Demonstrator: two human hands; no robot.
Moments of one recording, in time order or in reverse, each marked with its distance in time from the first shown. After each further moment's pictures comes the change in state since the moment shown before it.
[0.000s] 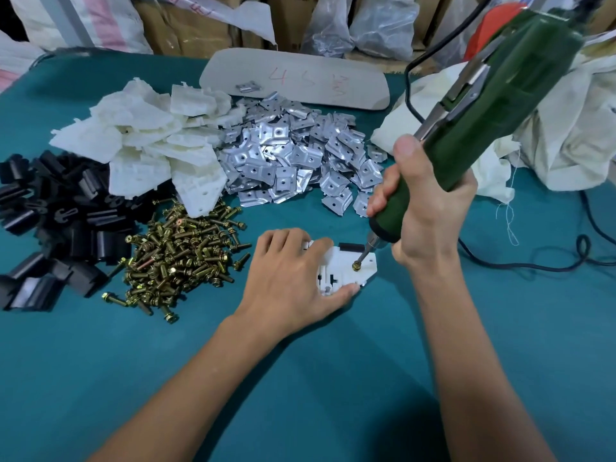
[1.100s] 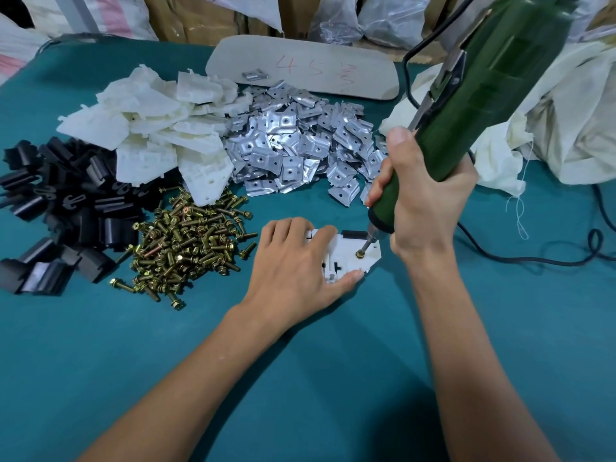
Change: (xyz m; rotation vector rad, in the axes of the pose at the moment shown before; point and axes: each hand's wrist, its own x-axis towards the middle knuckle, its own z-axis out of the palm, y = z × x) left_hand 0.000 0.000 0.001 0.022 0.012 -0.030; right_hand -0.003 0.007 0.011 -0.079 0.045 -0.046
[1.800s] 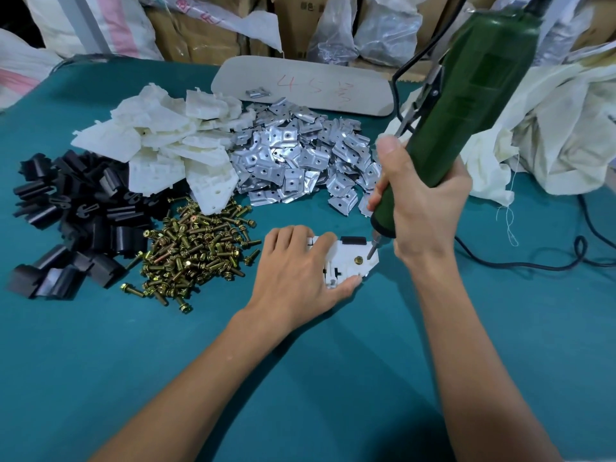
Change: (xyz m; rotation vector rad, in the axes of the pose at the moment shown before) left_hand -0.002 -0.002 -0.001 0.020 0.004 0.036; right_hand -0.005 -0.018 -0.003 -0.099 -0.059 -0.034
